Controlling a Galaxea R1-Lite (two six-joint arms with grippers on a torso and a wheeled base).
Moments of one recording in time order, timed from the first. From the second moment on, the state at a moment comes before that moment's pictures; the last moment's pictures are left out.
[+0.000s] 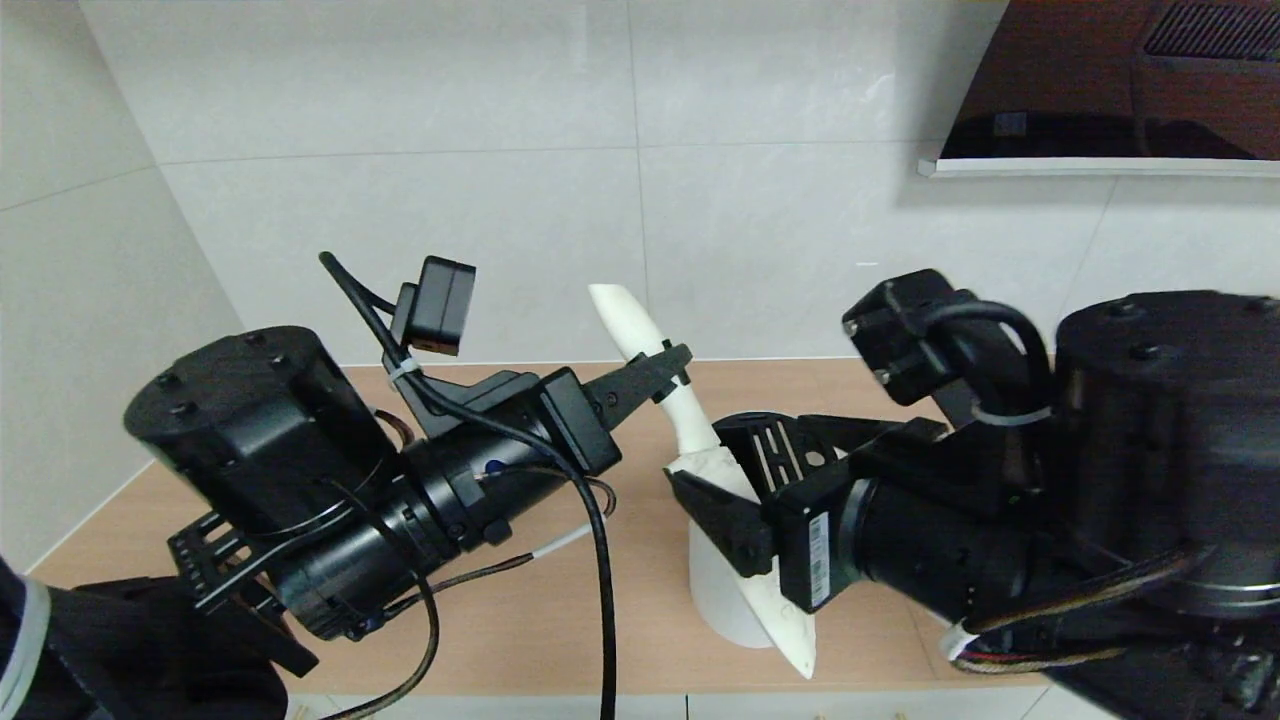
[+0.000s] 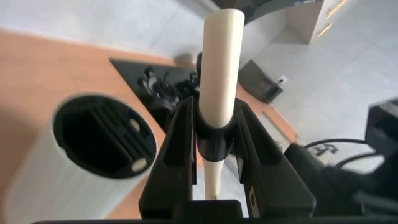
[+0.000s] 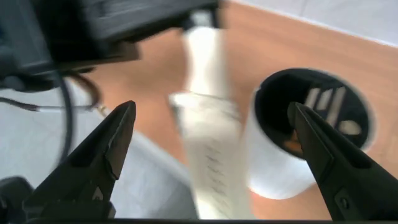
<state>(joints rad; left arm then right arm) -0.67 1.69 -0.62 -1.26 -0.21 -0.68 1.04 1.55 -0.90 -0.46 -0.40 0.15</state>
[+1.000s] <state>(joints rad) -0.57 1.80 -0.81 -1.53 -0.30 -0.09 0.80 1.41 -0.87 -0.45 -0.39 0.07</state>
